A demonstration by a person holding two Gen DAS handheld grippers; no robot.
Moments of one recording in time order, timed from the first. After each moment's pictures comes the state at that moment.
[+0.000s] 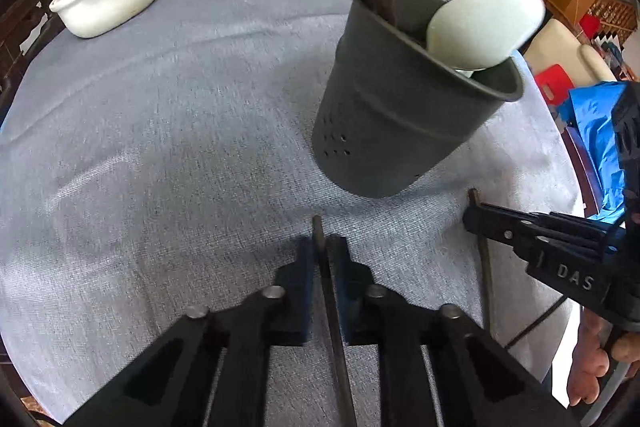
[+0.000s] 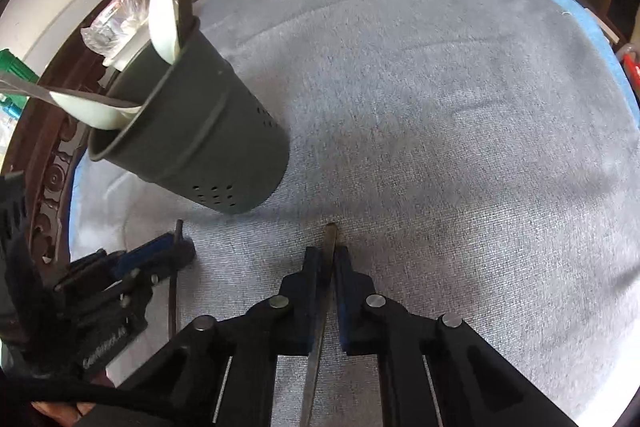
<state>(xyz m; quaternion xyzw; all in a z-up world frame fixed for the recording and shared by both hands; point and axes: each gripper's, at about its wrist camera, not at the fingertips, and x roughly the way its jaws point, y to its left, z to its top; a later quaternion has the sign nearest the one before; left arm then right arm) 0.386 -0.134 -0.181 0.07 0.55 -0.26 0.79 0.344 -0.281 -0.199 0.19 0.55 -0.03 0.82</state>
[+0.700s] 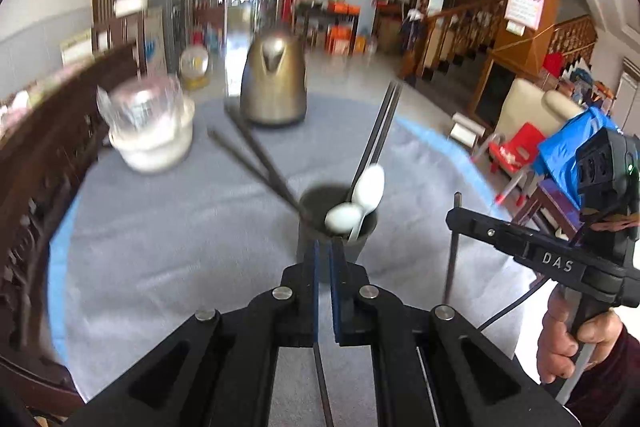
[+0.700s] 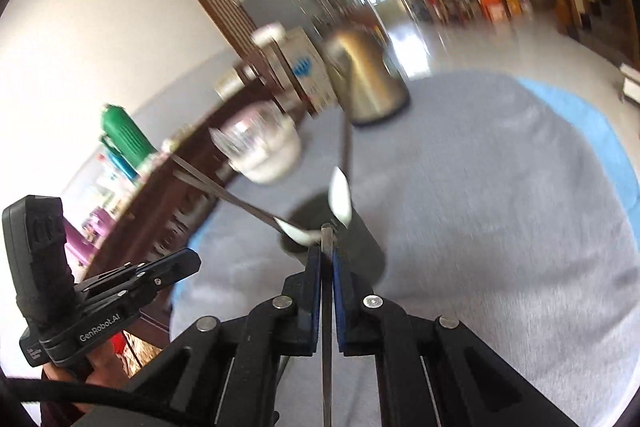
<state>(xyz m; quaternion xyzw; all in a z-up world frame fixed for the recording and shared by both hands) 0.319 -0.088 -0.032 0.05 0.35 -0.29 0.89 0.264 -0.295 -0.077 0.23 0.31 0.08 0.92</state>
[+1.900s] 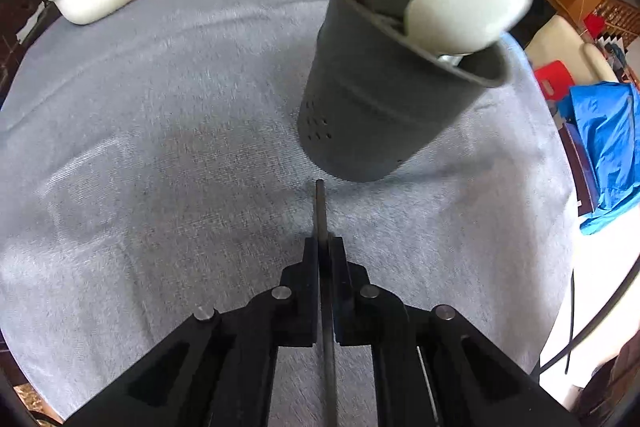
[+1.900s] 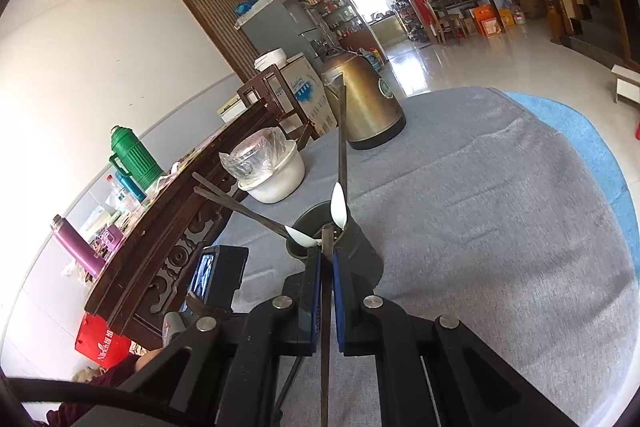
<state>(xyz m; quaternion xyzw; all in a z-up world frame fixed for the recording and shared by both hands) 0.381 -0.138 -0.171 0.06 0.57 -0.26 0.78 0.239 -0.296 -0.075 0.24 0.27 0.07 0.93</state>
